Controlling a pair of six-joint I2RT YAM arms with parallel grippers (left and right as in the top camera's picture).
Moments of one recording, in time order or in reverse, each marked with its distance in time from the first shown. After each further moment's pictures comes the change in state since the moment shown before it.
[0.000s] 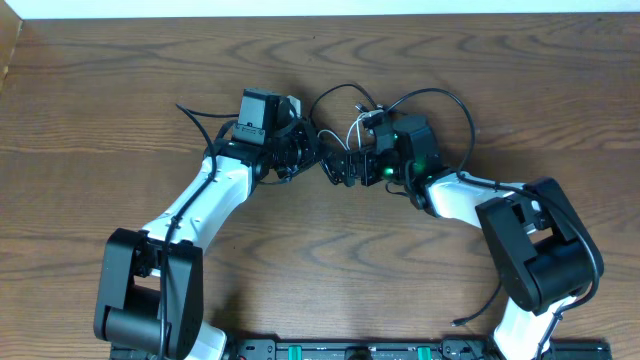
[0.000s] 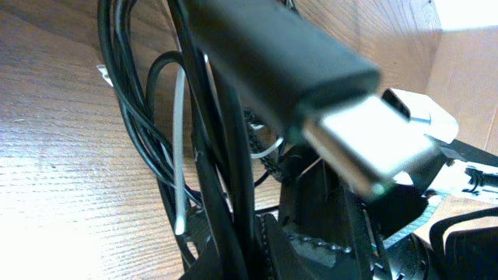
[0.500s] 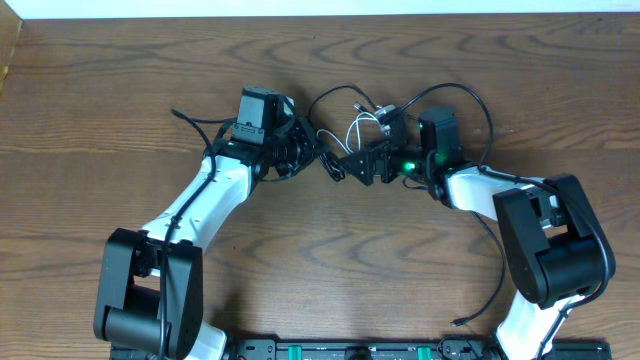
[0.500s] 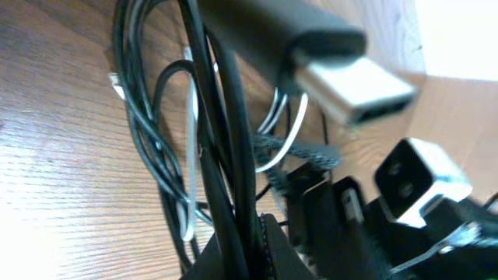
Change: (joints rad) left arm 0.003 0.000 0.000 0.034 -0.031 -0.170; right arm -0.107 0.000 0.000 -0.002 -0.287 -0.105
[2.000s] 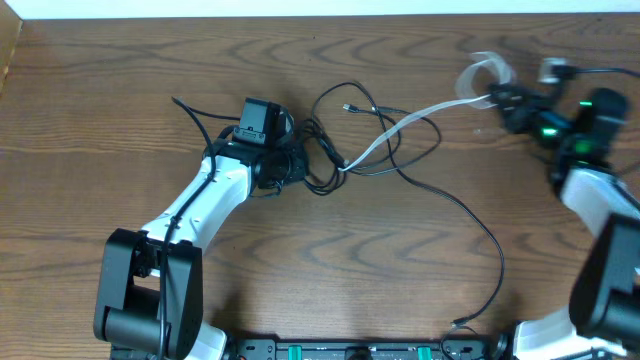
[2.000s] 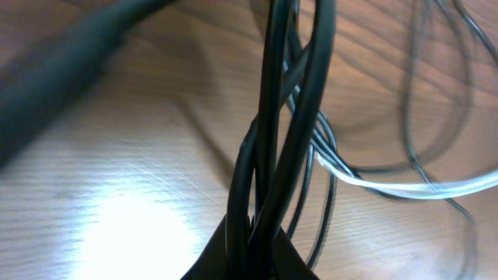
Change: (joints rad) left arm 0.001 0.000 0.000 -0.248 -0.233 0.449; right arm -0.641 -0.235 0.003 0.124 -0.124 0.244
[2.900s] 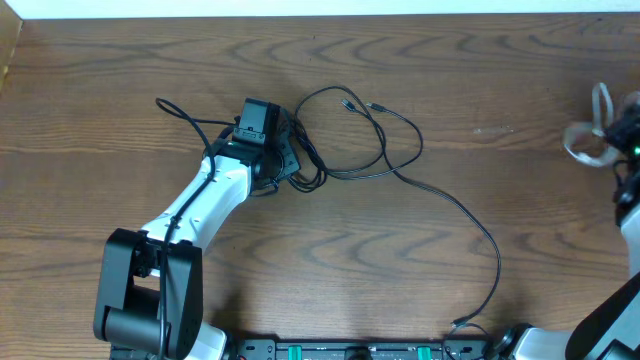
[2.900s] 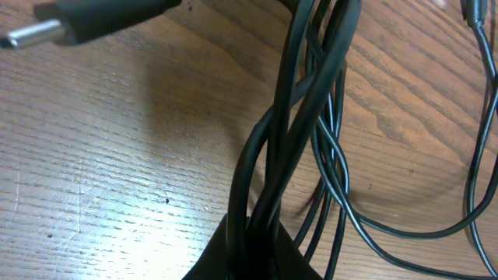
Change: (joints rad) left arm 0.000 0.000 0.000 -0.015 -0.212 -0.159; right arm -0.293 -0.180 0.003 -0.274 0.632 -0.182
